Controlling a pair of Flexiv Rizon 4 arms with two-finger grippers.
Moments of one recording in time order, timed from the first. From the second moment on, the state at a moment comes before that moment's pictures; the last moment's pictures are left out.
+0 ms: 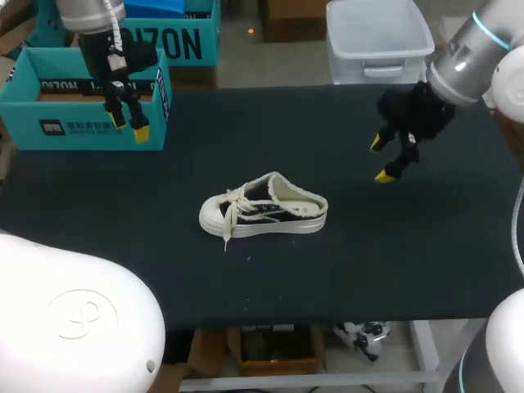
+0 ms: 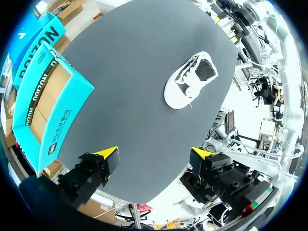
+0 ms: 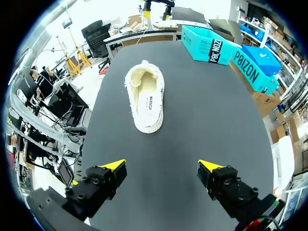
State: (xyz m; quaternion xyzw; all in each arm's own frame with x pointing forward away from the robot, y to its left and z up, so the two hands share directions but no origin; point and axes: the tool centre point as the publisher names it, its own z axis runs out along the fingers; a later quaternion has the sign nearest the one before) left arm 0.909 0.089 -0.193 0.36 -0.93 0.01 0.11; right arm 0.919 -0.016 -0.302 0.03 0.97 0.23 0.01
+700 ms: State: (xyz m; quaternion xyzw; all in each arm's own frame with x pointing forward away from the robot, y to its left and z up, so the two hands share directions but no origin) left arm 0.880 0.069 -0.189 0.38 -0.92 0.02 0.06; right arm 0.912 -0.005 -0.320 0.04 0.96 0.26 0.07
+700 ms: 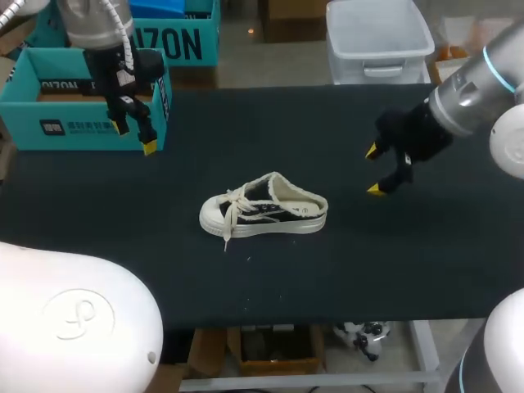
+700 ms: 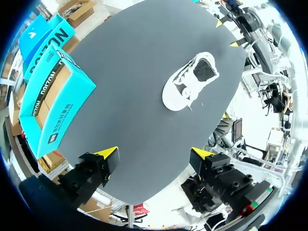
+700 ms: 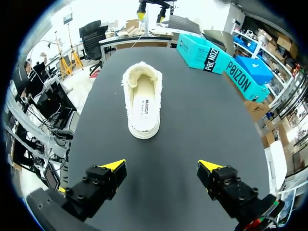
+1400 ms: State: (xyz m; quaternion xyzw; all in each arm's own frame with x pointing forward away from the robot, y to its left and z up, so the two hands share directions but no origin) left arm 0.863 -0.005 -0.200 0.64 -0.77 0.07 0.06; right arm 0.913 0.062 -0.392 0.02 0.95 0.32 -0.05
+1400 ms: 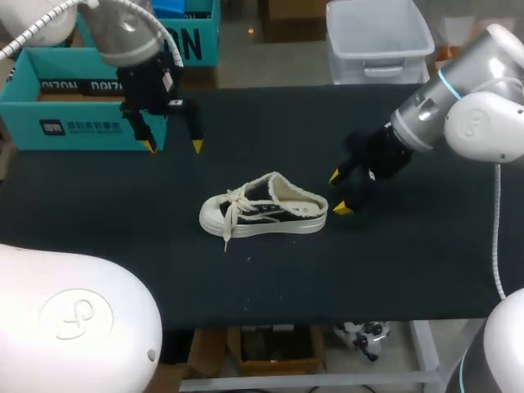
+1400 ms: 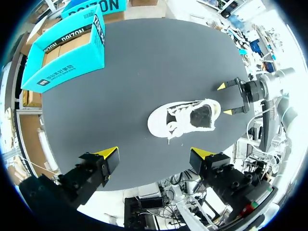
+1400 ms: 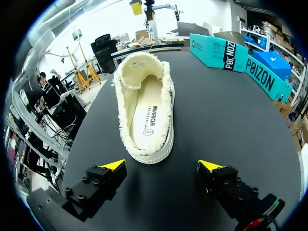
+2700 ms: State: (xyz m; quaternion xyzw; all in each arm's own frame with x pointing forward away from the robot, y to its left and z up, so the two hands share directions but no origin) left arm 0.844 -0.043 -0.229 0.65 -0.76 0.07 0.05; right arm 0.890 0.106 -0.415 0.01 0.92 0.38 -0.03
